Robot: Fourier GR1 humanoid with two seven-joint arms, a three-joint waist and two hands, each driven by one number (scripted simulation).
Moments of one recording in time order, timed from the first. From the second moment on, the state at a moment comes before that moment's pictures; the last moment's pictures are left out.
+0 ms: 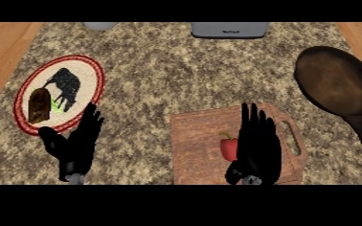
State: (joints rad) left arm 0.07 0.12 -0.07 -1.44 0.26 0.25 0.10; right arm -0.07 -0.01 0.50 -1.79 1.21 0.33 1.04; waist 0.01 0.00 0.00
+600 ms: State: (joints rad) left arm 0.10 0.10 -0.06 -1.47 0.24 0.23 0.12; right arm -0.06 -0.01 0.52 -1.70 1.26 0.24 1.01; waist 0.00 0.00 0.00
